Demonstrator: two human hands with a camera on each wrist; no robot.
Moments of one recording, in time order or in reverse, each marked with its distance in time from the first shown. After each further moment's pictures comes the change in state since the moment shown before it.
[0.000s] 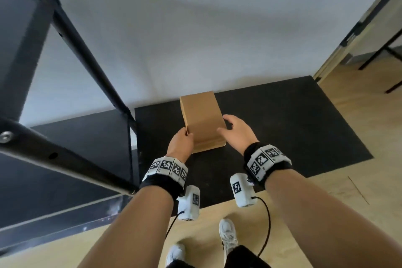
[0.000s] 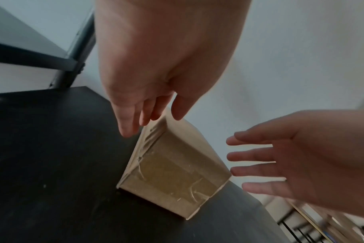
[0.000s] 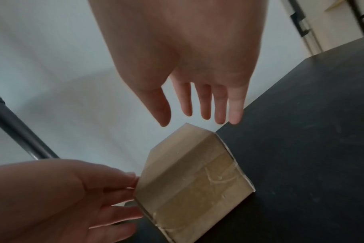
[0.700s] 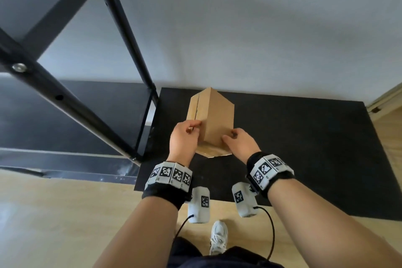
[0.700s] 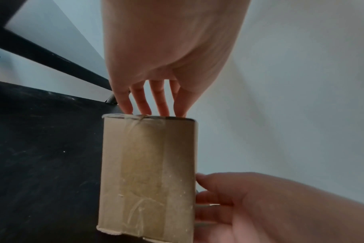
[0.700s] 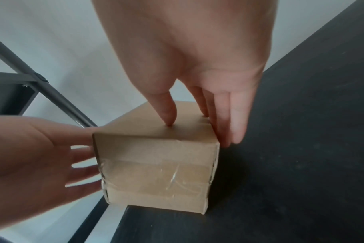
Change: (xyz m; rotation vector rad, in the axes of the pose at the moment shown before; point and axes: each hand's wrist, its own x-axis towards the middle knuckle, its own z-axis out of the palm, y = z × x) left_hand -0.040 0.000 0.038 -0.330 0.475 0.013; right_hand 0.037 0.045 0.004 -0.193 -0.273 -0.062
